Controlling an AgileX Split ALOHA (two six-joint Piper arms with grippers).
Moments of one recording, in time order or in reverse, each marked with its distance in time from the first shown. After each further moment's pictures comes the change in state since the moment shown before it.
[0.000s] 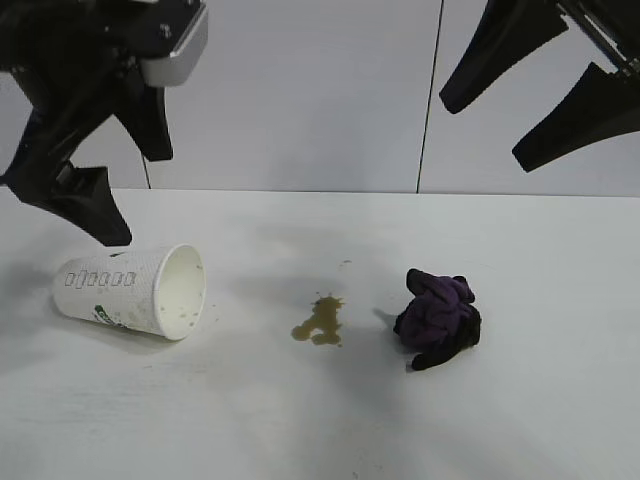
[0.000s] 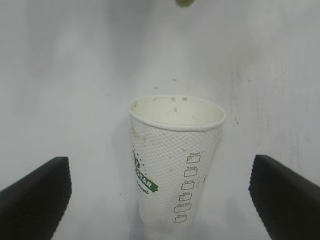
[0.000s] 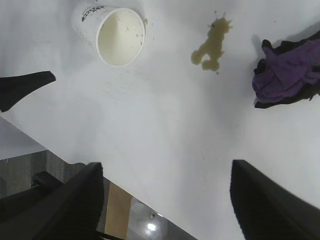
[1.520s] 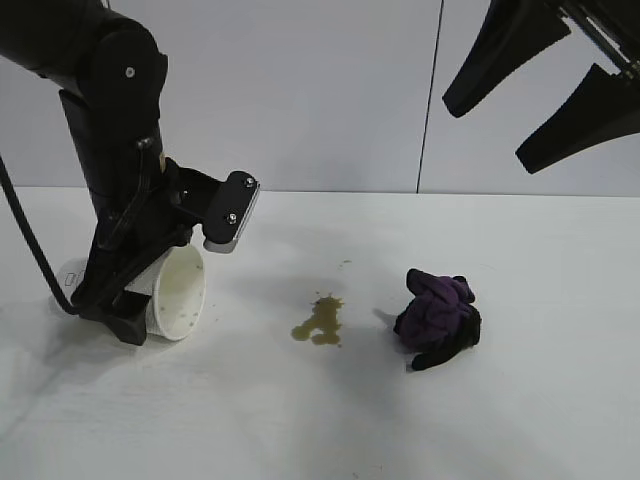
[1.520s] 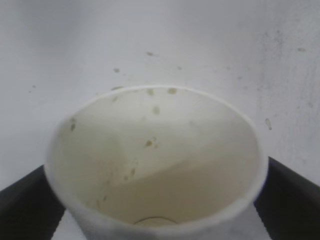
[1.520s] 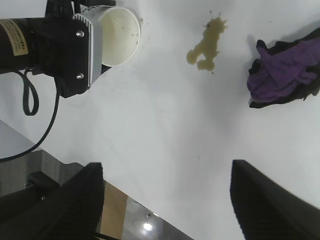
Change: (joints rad) left arm -0.097 0.257 -0.005 0.326 -0.098 -0.304; right arm 0.000 0.000 0.000 -0.014 -0.001 0.000
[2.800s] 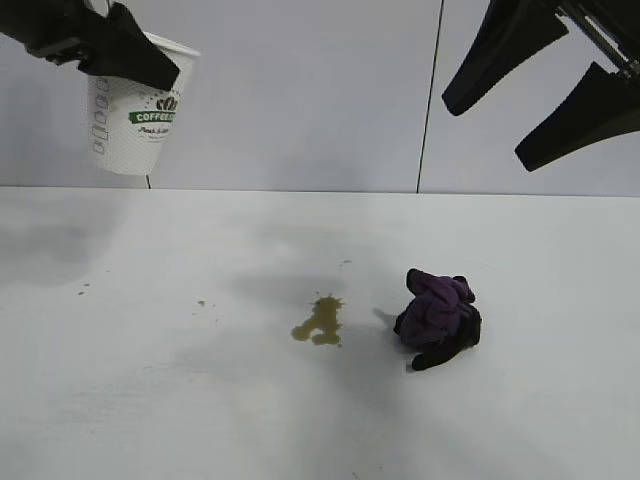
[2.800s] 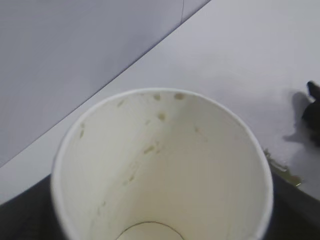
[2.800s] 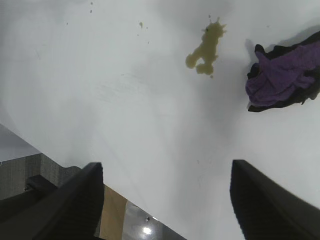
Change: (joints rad) left arm 0.518 -0.296 0.057 -1.534 0.124 0.599; right arm 0.000 0.000 0.000 -0.001 -0.019 0.000
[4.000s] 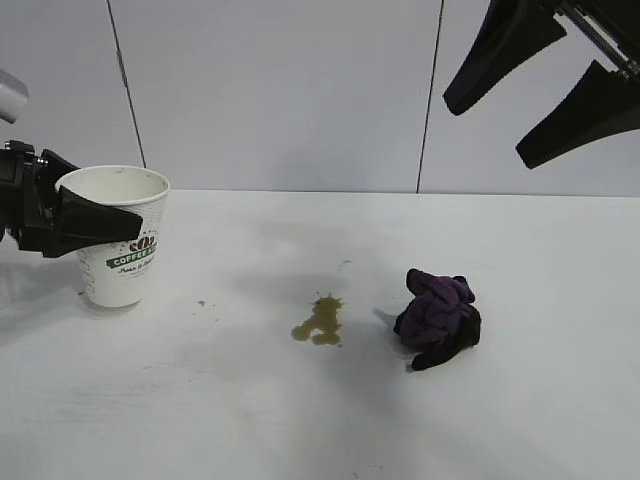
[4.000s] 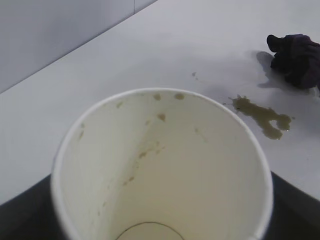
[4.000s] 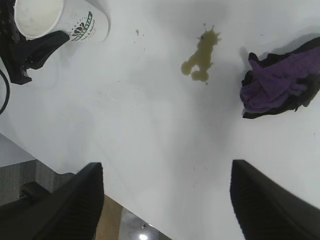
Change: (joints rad) left arm 0.122 0.274 0.299 -0.391 0.152 0.849; right arm 0.000 0.000 0.000 -0.010 -0.030 0.000
